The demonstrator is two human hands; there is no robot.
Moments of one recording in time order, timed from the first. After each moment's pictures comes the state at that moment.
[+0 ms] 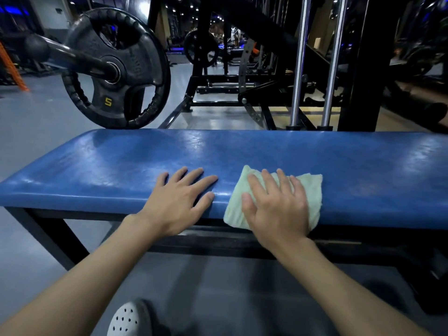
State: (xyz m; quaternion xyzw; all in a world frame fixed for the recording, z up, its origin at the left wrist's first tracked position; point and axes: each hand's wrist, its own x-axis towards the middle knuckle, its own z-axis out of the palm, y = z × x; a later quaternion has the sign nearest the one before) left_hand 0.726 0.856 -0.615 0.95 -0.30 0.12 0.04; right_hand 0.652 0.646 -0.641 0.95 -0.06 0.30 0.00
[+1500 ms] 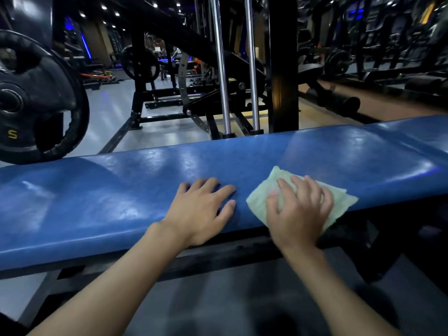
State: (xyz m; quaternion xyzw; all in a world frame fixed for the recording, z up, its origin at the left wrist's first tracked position) left_hand 0.694 0.686 -0.600 0.90 -0.43 0.11 0.03; right_hand 0.608 0.502 -0.662 0.83 -0.26 0.49 -0.05
